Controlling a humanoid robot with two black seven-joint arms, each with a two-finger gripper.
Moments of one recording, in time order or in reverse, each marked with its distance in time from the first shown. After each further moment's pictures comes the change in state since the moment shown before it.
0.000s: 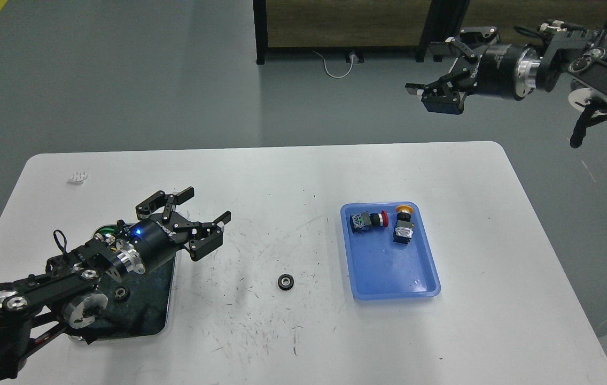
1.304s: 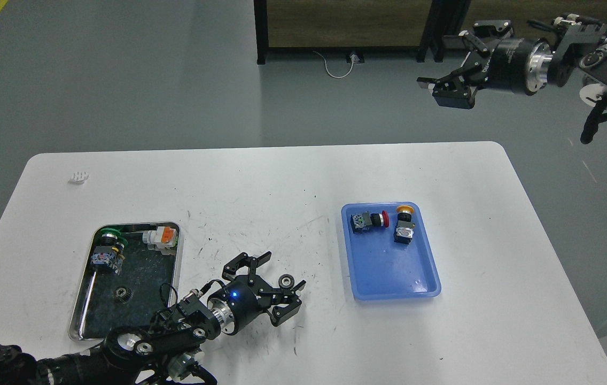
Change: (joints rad) left arm 0.050 -0.386 0.218 0.275 0.008 0.176 -0.002; right arm 0.004 0.000 -0.012 -0.026 -0.009 -0.007 -0.004
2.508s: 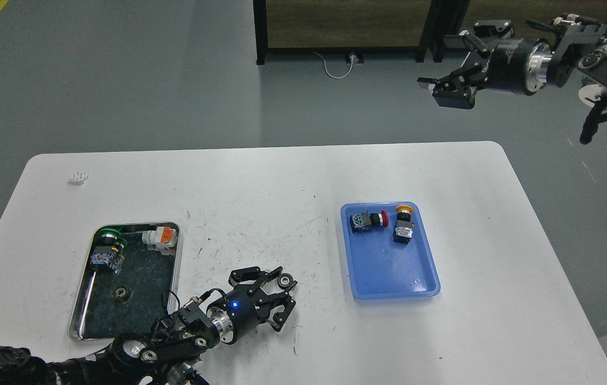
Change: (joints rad) left arm -0.002 -0.025 0.069 0.063 0.013 0.006 -0.015; right arm -0.001 0.001 -0.002 -0.003 -0.005 -0.010 0.000
